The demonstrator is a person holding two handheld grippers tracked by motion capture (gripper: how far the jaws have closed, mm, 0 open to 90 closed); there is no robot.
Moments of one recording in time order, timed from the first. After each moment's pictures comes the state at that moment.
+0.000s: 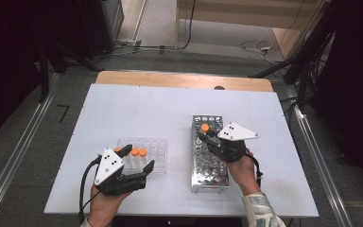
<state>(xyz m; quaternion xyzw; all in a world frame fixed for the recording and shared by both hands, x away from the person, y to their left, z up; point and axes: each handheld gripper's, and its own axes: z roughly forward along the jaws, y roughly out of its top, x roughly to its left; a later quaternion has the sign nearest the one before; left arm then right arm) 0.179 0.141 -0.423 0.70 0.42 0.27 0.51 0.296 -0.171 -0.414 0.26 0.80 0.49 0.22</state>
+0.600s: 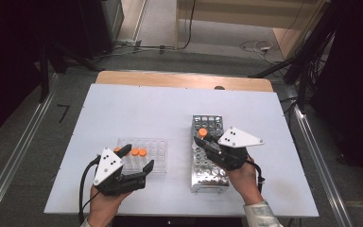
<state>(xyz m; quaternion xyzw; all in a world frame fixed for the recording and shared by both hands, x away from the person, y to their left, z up) 0.178 0.141 -0.421 0.69 0.42 0.27 0.52 0.265 -0.164 -0.392 0.24 0.80 0.51 0.20</state>
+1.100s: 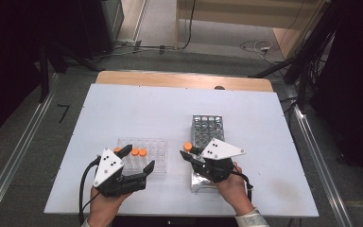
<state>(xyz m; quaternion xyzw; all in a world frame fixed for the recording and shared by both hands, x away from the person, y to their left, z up) 0.175 0.140 -0.419 0.69 0.42 0.27 0.52 0.245 -0.135 -0.411 0.22 0.83 0.49 0.17</state>
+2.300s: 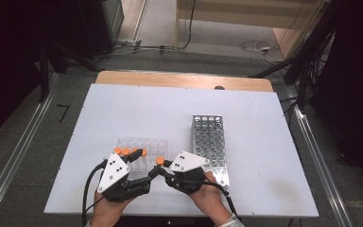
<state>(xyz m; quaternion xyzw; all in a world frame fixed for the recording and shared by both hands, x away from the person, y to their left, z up) 0.168 0.127 -0.416 0.71 0.38 0.25 0.53 0.223 -0.073 -0.431 0.19 0.86 0.46 0.13</state>
